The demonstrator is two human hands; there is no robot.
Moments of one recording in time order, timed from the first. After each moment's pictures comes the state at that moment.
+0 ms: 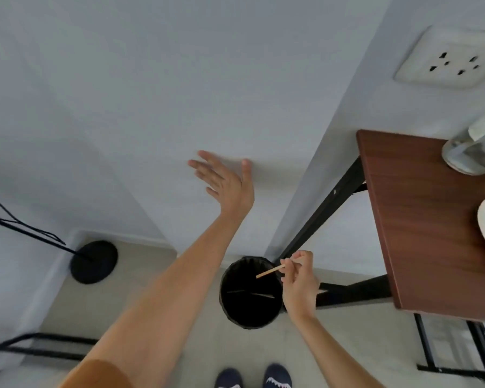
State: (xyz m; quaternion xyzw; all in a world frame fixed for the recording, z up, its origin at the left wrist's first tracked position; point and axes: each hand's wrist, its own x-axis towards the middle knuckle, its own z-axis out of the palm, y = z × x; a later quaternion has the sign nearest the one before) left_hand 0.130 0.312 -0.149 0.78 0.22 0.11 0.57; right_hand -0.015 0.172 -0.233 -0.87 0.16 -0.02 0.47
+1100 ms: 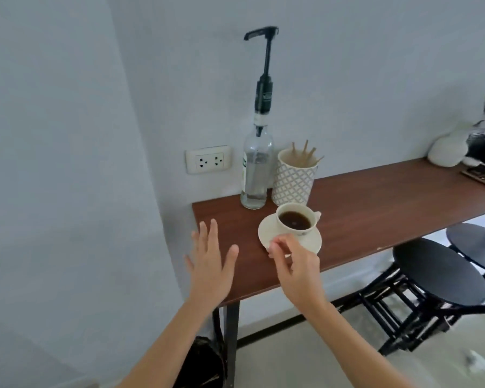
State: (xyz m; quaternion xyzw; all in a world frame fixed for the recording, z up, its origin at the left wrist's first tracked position) left_hand -0.011 0.136 -0.021 0.91 -0.12 0.00 0.40; right_hand -0.077 -0.026 -0.013 -0.86 0.04 -0.31 0.40
